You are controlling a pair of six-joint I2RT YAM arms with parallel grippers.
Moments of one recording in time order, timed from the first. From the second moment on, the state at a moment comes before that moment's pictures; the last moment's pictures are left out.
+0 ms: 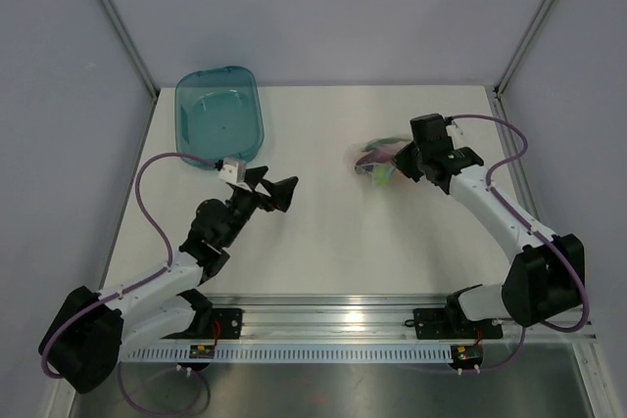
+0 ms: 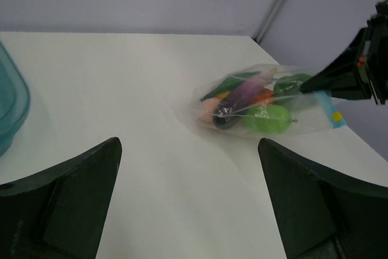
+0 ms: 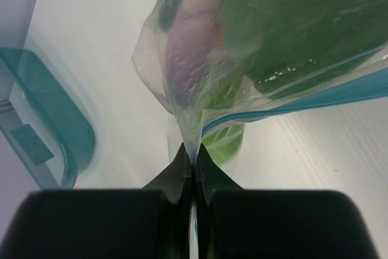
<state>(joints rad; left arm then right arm) -0.59 0.94 0.30 0.74 -0.07 -0.34 0.34 1.38 1.11 -0.53 0.17 1.13</state>
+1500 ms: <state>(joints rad) -0.90 1.19 0.42 0.85 0.18 0.22 0.50 1.26 1.18 -0.66 0.09 1.16</state>
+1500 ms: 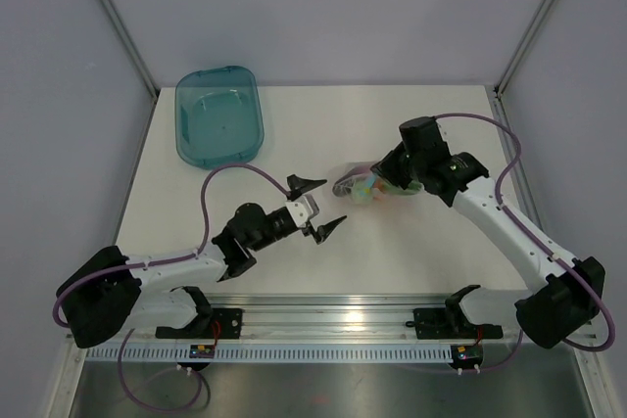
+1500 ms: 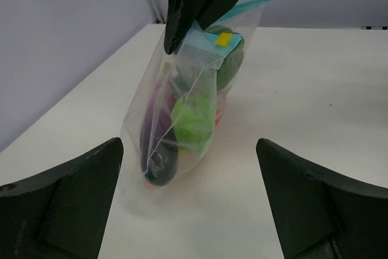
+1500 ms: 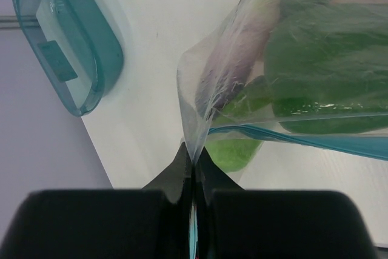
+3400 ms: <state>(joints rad) -0.98 1.24 0.55 0.67 0.00 0.30 0.68 1.36 1.22 -0.59 0.15 1.12</state>
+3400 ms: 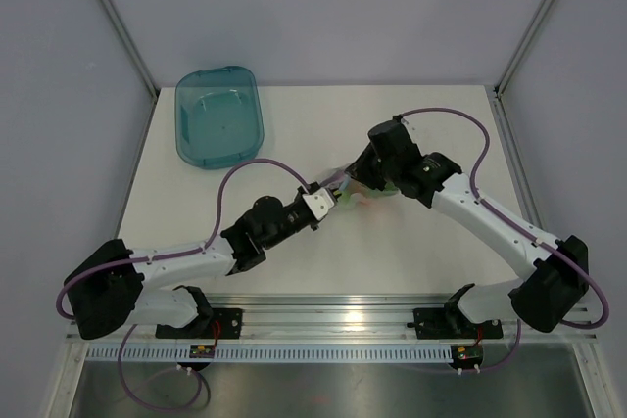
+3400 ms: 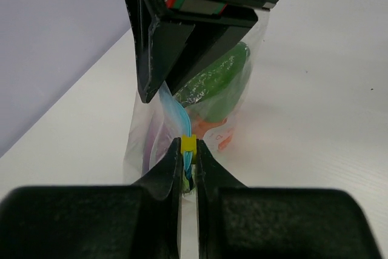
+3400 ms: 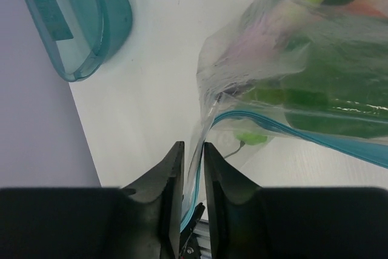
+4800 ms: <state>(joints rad) -0.85 1.03 0.45 0.70 0.20 0.14 0.68 0.95 0.94 -0.14 -0.24 0.10</state>
